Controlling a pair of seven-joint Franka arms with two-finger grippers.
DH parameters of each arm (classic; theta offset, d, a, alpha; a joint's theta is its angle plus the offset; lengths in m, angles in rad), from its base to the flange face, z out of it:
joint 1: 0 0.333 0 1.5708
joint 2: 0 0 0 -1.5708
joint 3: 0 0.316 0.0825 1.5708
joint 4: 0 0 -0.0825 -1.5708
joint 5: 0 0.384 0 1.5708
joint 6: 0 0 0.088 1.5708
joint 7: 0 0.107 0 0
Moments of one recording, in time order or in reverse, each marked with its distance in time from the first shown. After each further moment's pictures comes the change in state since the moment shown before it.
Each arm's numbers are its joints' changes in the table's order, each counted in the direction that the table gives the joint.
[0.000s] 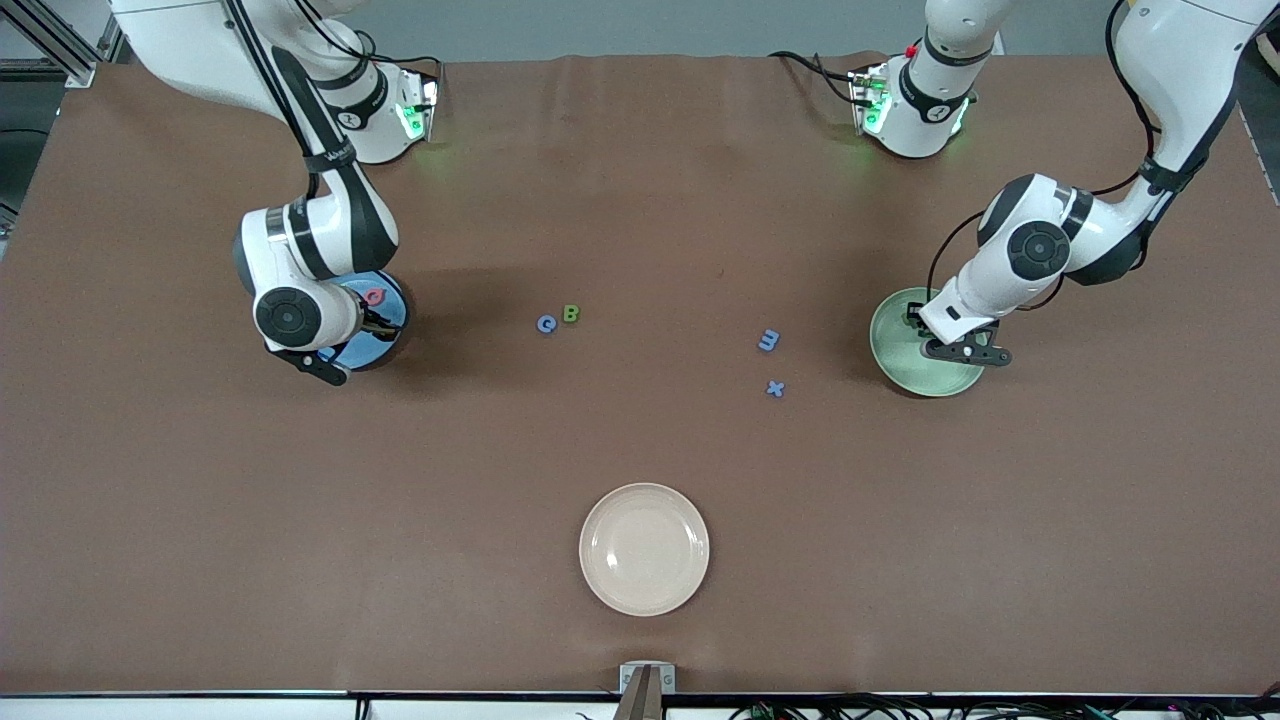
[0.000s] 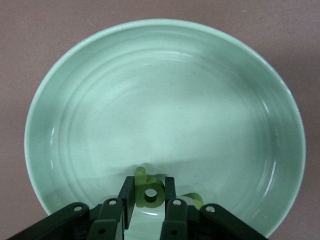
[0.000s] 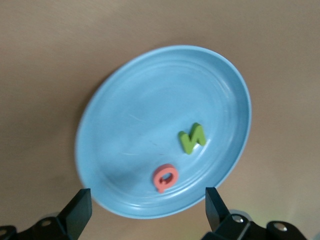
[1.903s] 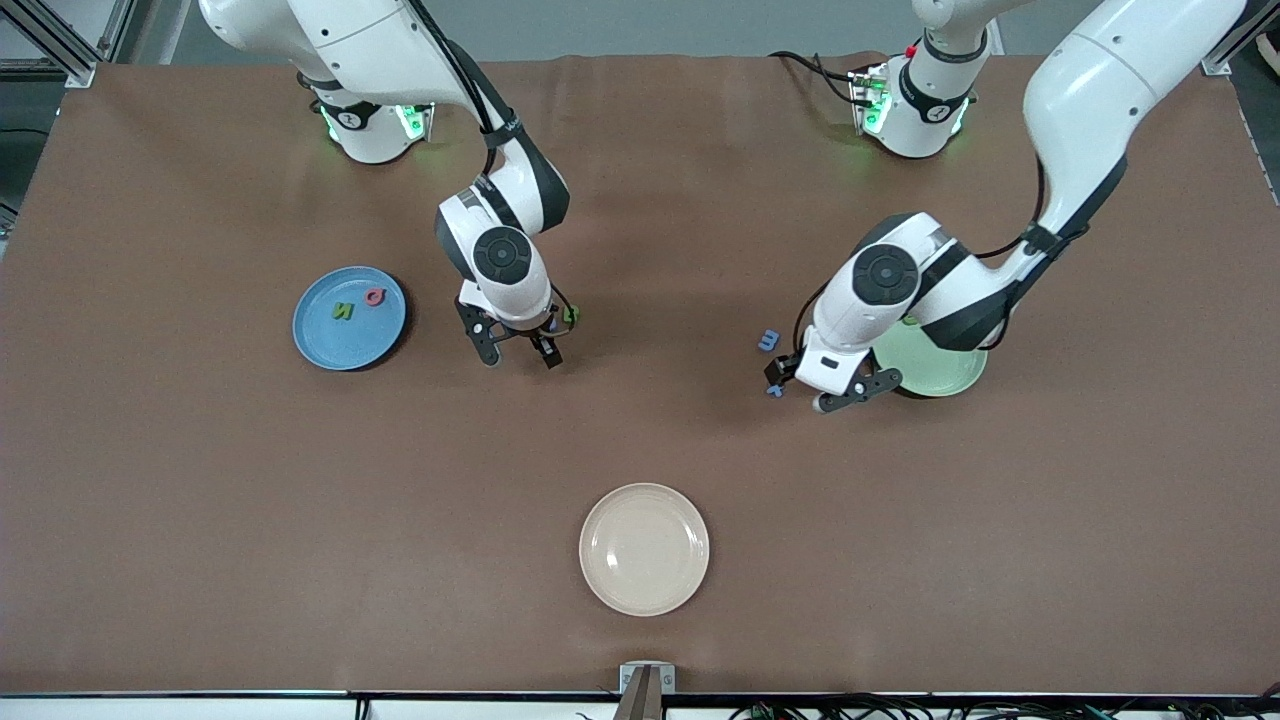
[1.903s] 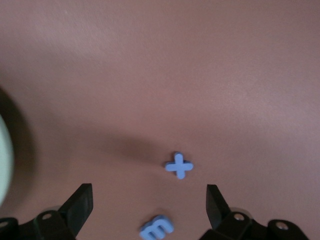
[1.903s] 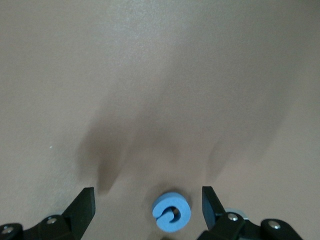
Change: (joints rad) left arm -0.509 -0.278 -0.002 0.484 0.030 -0.196 -0.949; right arm 0.420 -0.202 0.020 0.116 0.182 0.441 0.887
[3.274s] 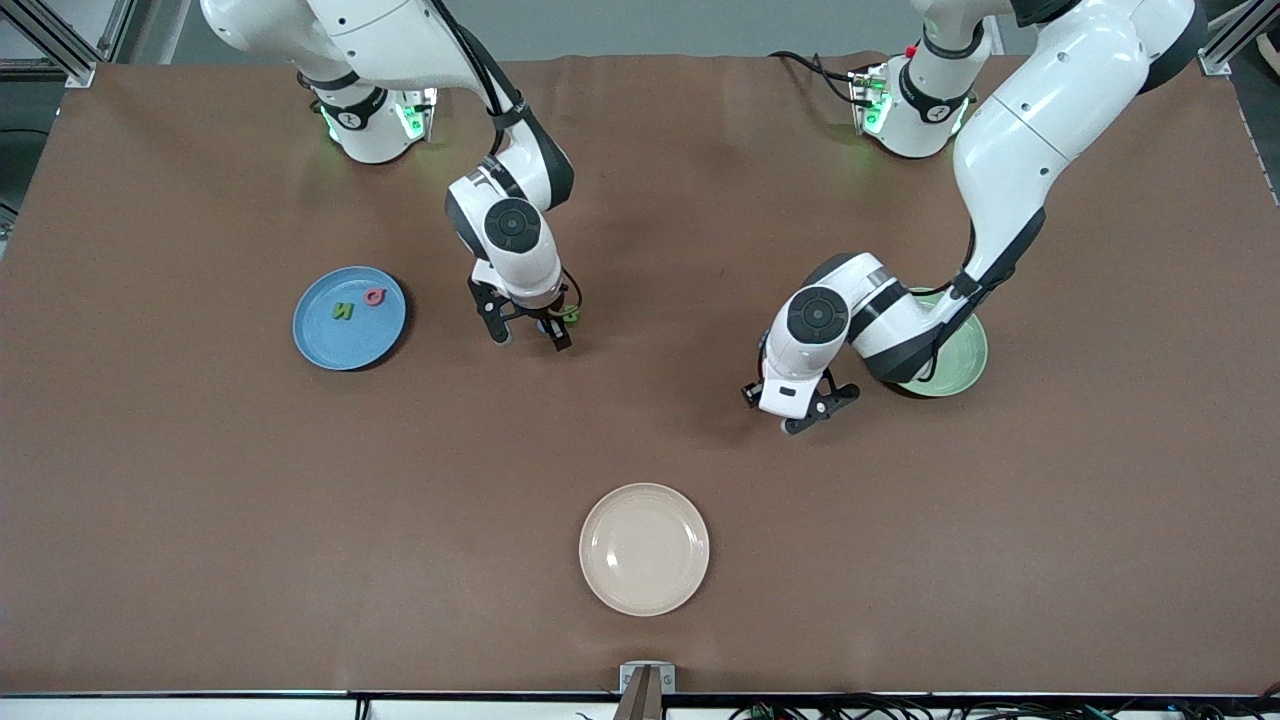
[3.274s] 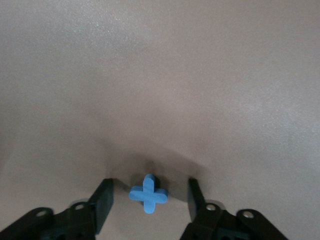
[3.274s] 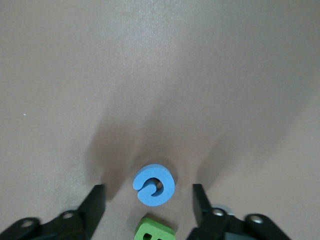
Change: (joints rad) left arm -0.227 -0.110 0.193 0.127 0.001 0.012 -0.119; right arm 0.062 0.029 0.001 -0.073 0.001 0.086 0.077
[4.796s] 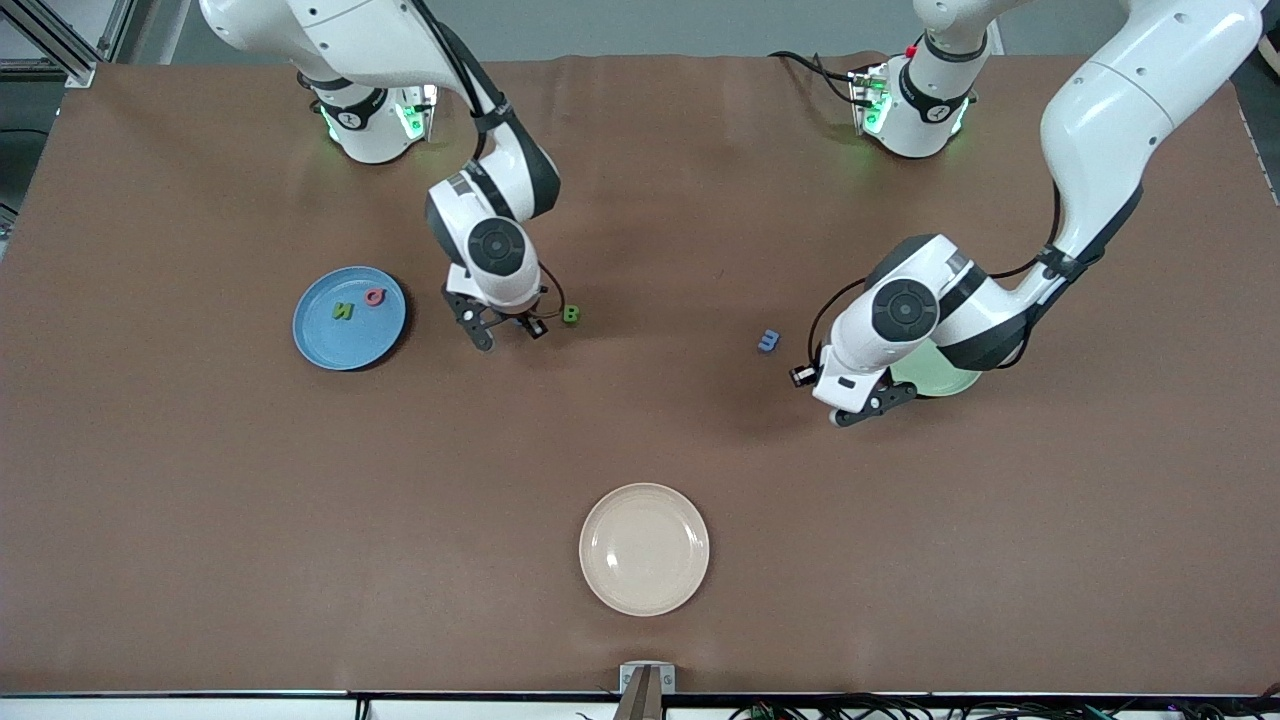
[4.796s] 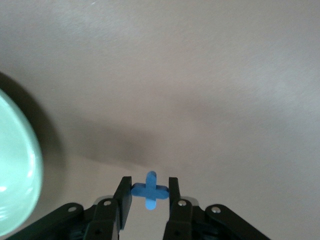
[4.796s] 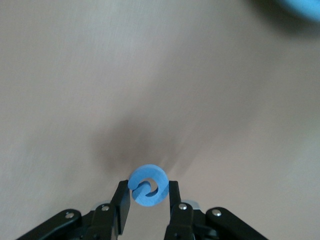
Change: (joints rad) left arm 0.420 0.039 -0.314 -0.137 0.007 -0.130 0.258; right arm -0.081 0.061 -0.029 0.024 0.000 -0.299 -0.282
